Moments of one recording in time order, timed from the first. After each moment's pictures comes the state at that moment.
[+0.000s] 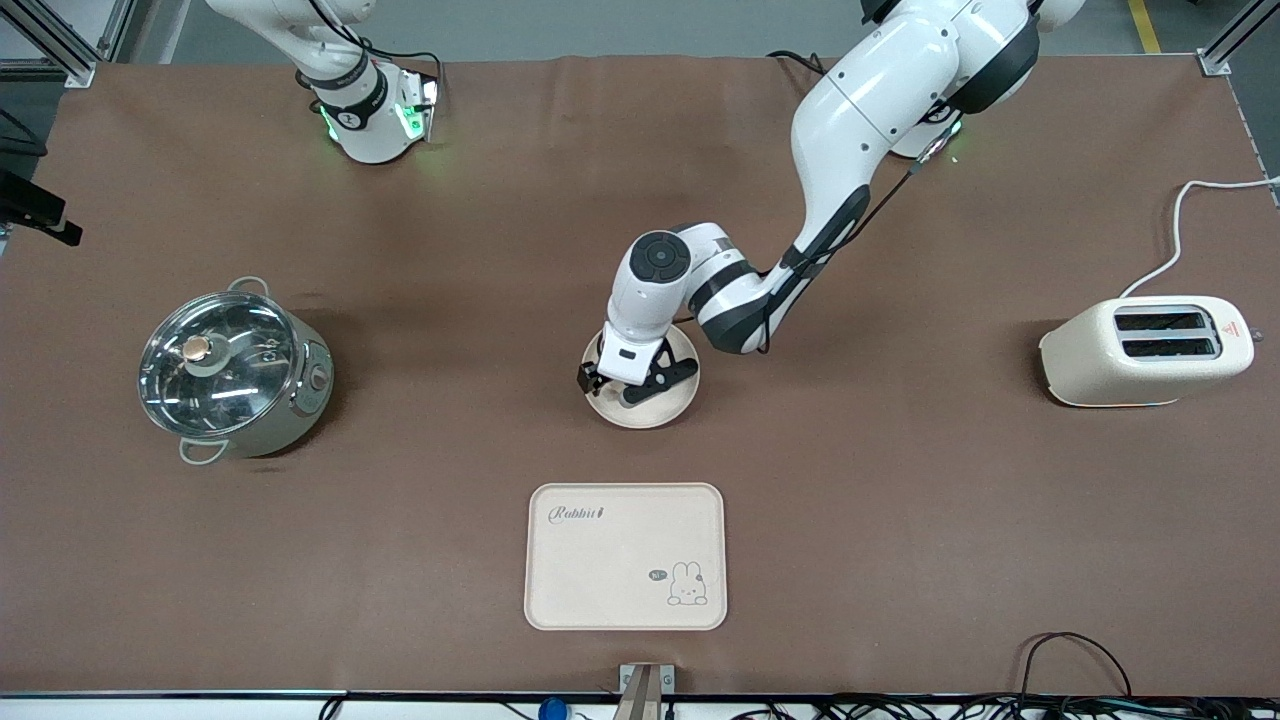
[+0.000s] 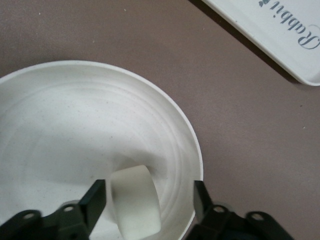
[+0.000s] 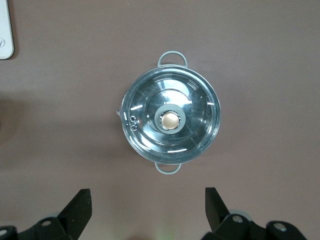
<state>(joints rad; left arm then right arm) -0.51 0.89 -0.40 -1.44 0.37 2.51 -1.53 -0.08 -0.08 -0.11 -1.64 0.02 1.52 -0.20</state>
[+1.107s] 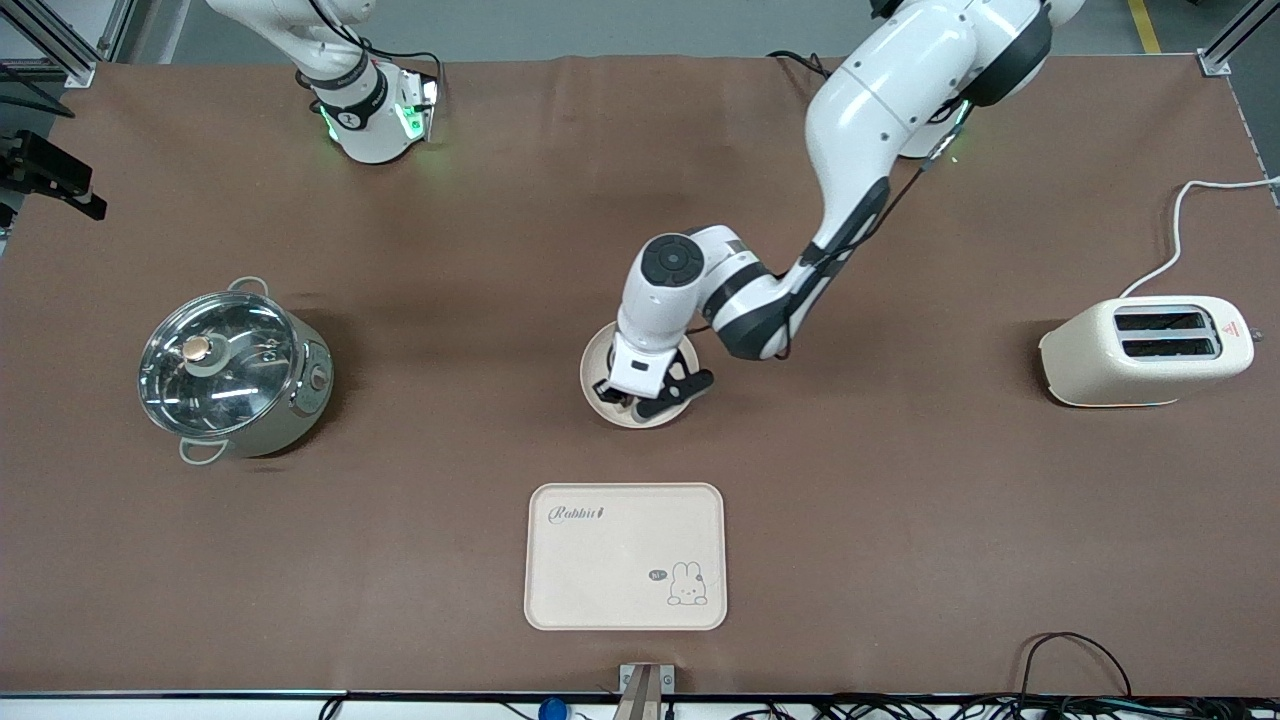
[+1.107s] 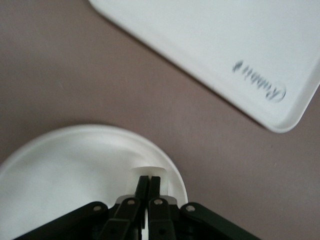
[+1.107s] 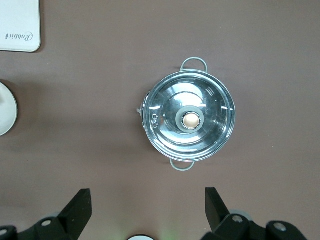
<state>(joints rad) -0.46 0.84 -0.38 -1.41 0.37 2.44 -1.47 -0.08 -0.10 -0.03 -1.57 0.01 1.45 -0.17</state>
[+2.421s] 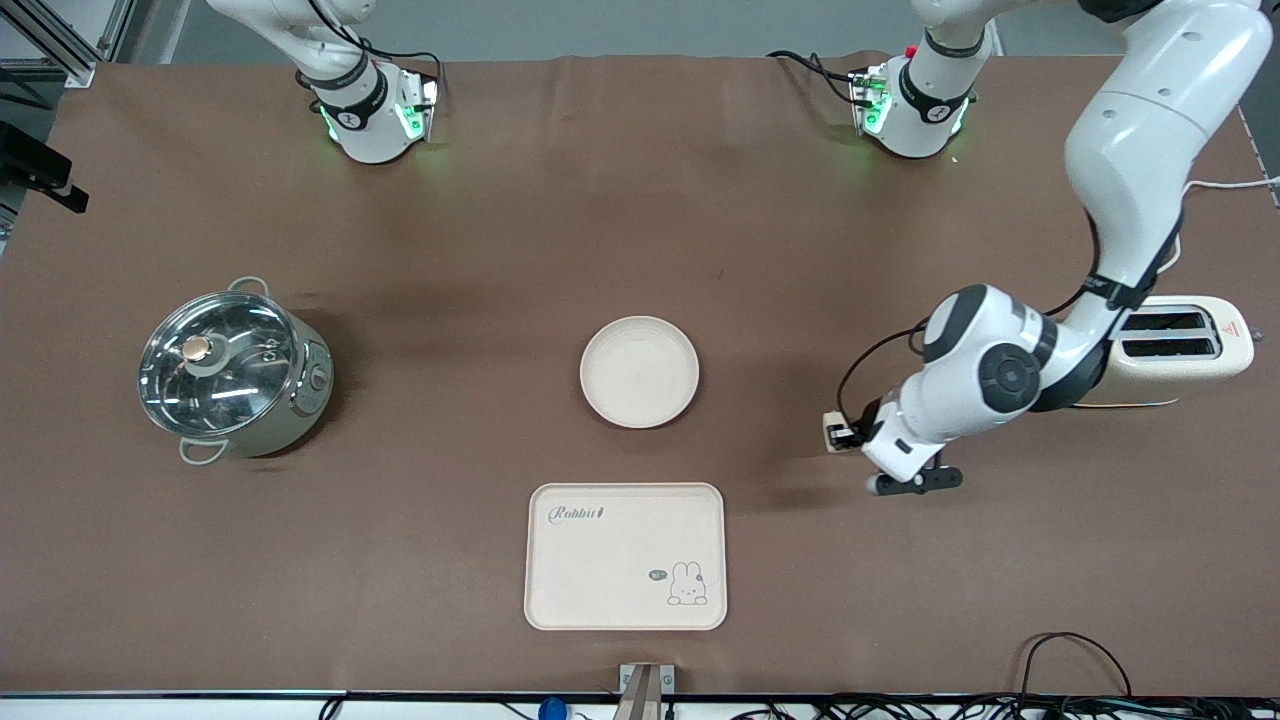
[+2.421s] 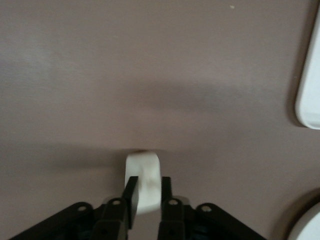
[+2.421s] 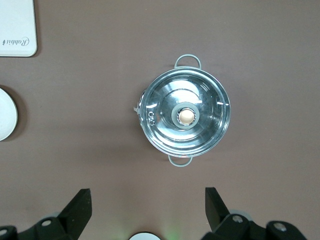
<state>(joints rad) 0.41 0.74 -0.77 -1.73 0.38 2.29 -0.55 -0.08 -0.09 -0.04 -1.53 0.02 1.42 -0.14</state>
